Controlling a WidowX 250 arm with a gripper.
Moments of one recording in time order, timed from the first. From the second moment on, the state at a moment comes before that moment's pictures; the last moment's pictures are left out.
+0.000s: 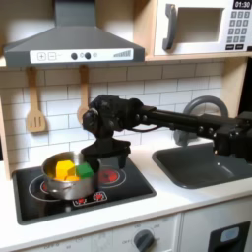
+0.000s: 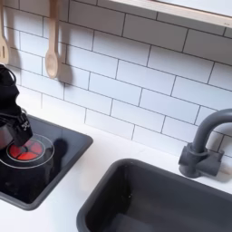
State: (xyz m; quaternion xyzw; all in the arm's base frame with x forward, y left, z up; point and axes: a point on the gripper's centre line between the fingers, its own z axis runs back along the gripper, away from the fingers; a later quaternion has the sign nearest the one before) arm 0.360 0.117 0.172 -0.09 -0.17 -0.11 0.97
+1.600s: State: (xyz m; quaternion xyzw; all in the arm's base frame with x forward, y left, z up) arm 0.367 0.089 0.170 -0.09 -0.17 -0.15 0.97
